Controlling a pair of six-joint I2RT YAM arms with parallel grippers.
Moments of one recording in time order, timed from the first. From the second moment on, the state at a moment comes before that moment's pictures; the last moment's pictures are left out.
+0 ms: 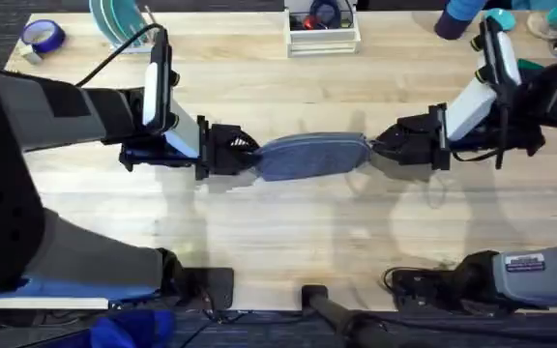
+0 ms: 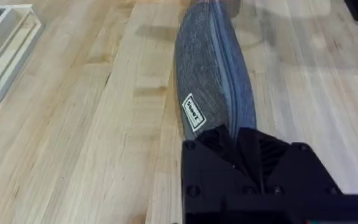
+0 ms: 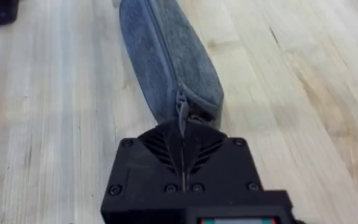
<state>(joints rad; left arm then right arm) 0.18 1.65 0.70 -0.71 1.22 1.74 -0.23 1.64 0.82 -0.82 -1.05 -1.55</state>
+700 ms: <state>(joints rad) 0.18 1.65 0.70 -0.71 1.22 1.74 -0.24 1.64 0.82 -0.82 -0.94 -1.49</state>
